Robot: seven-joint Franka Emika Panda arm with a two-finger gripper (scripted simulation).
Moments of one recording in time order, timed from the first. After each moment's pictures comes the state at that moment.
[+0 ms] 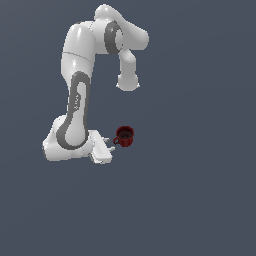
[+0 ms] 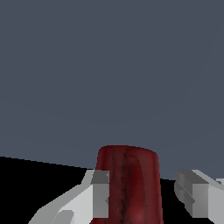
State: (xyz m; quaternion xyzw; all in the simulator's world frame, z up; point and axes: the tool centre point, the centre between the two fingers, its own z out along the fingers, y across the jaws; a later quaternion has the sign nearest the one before) arm -0.045 -0.090 0.036 -0.76 0.40 0.42 0.30
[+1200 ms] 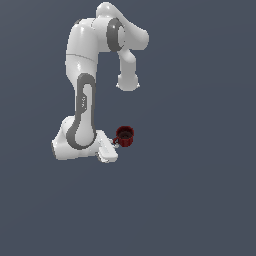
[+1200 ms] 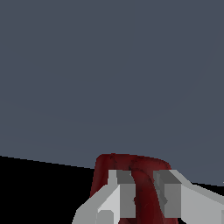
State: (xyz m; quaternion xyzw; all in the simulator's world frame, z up) arm -0.056 -0.065 0.023 -0.76 0.40 0.42 0.30
